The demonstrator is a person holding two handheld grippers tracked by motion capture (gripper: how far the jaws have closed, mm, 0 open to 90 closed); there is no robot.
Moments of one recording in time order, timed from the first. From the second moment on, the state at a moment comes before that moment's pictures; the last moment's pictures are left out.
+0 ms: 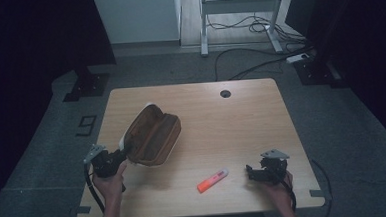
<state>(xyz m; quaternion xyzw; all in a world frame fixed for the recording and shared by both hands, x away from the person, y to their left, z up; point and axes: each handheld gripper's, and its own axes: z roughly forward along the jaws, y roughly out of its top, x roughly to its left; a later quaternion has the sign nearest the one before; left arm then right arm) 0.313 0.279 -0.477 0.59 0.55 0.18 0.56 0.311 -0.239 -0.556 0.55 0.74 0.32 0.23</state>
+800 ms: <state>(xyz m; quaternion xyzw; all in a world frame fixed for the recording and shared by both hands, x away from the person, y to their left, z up) 0.321 0.250 -0.464 0.62 0.51 0.16 0.57 0.311 -0.240 -0.556 0.55 0.74 0.32 0.23</state>
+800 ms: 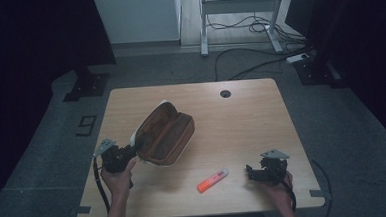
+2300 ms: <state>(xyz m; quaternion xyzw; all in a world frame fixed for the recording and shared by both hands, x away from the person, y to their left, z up) 0.358 0.188 -0.501 0.72 0.43 0.11 0.53 0.311 -0.239 -0.556 0.55 0.74 0.32 0.23</state>
